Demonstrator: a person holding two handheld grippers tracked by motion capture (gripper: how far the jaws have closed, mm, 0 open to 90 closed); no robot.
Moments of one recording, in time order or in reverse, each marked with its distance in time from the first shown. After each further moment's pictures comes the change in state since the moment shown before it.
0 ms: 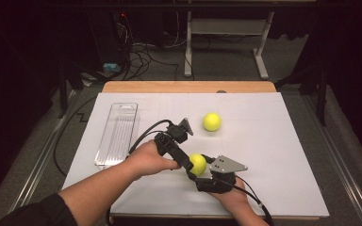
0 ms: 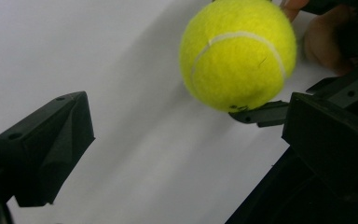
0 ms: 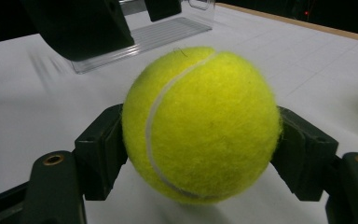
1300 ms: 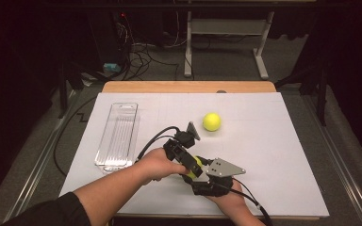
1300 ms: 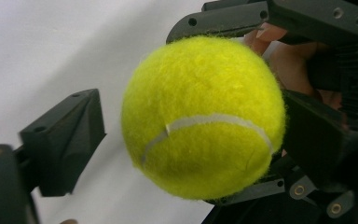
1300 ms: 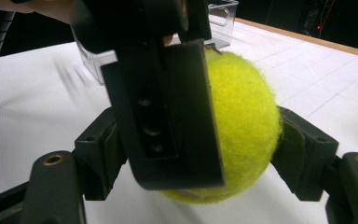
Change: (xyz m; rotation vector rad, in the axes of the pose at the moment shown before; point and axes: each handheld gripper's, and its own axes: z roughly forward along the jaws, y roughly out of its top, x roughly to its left) left arm -0.002 0.008 0.027 0.019 -0.168 -0.047; right arm 0.014 0.007 -0.001 -0.047 0.041 -0.022
